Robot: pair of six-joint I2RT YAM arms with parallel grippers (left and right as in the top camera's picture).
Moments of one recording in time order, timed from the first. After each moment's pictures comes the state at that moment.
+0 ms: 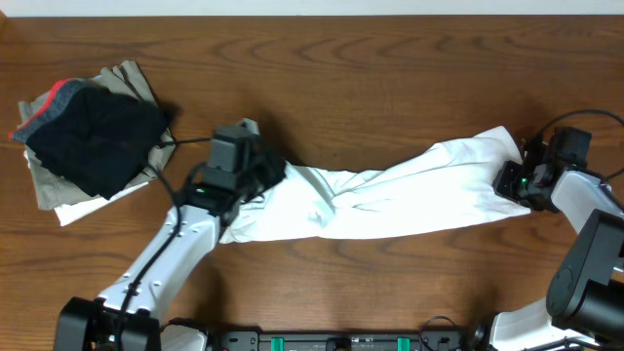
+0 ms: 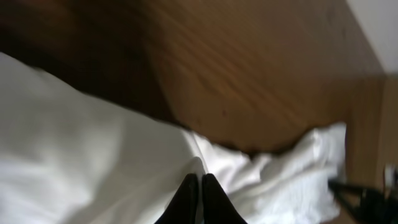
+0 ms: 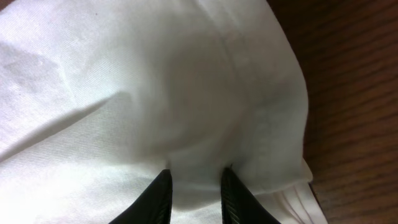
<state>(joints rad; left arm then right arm) -0.27 1.39 0.73 -0.16 0.30 -0.82 -0.38 1.72 0.88 -0.43 -0.20 0.07</state>
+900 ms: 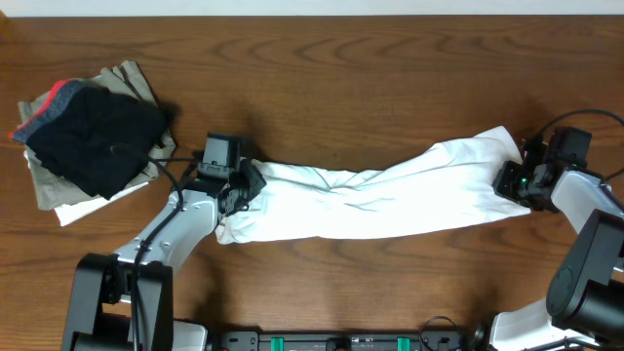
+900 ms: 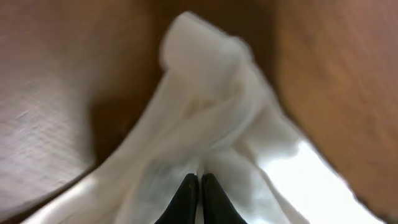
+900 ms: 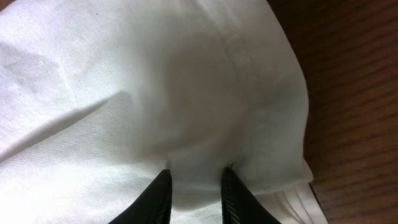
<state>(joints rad) -0.19 1.55 0.73 -0.32 0.09 -0.86 -0.38 1.72 0.88 -0.43 -0.21 0.07</state>
